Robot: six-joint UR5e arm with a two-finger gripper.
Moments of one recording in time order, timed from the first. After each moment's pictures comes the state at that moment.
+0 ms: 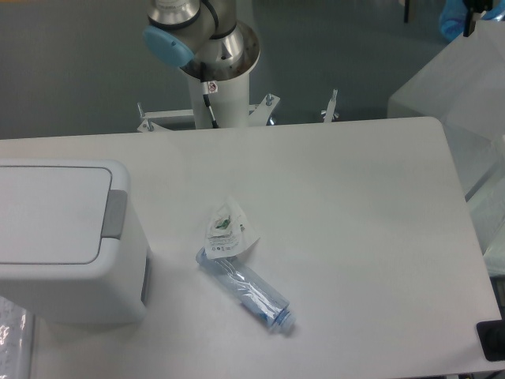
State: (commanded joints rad) arm 3.02 -1.52 -1.38 -1.52 1.41 1.73
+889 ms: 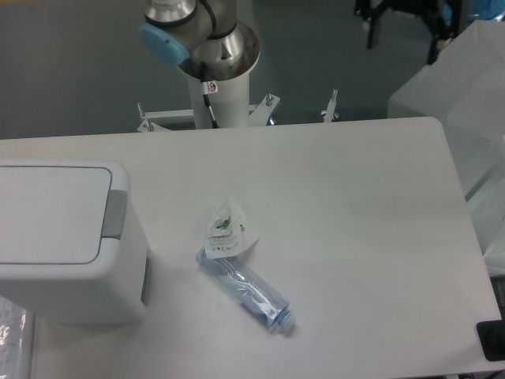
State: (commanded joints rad) arm 2.91 -1.49 -1.45 -1.52 1.17 1.39
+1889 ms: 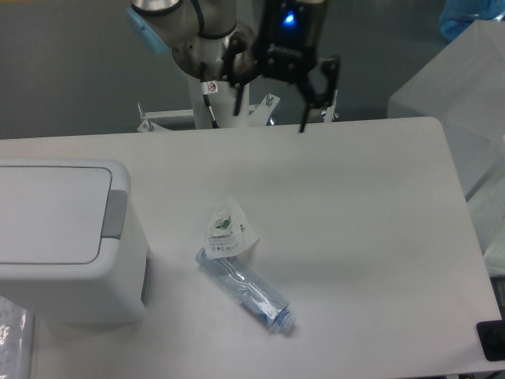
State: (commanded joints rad) arm 2.53 -1.54 -1.53 -1.25 1.12 0.51
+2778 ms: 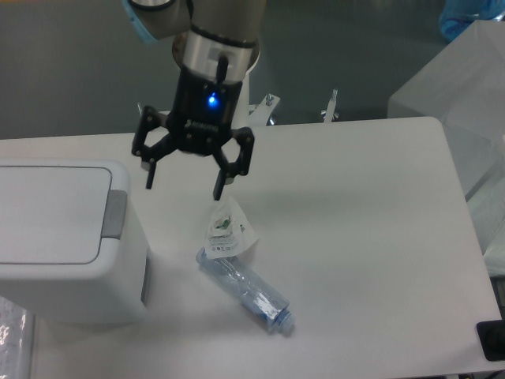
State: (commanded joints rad) arm 2.34 -1.67 -1.57 -1.02 1.09 0.15
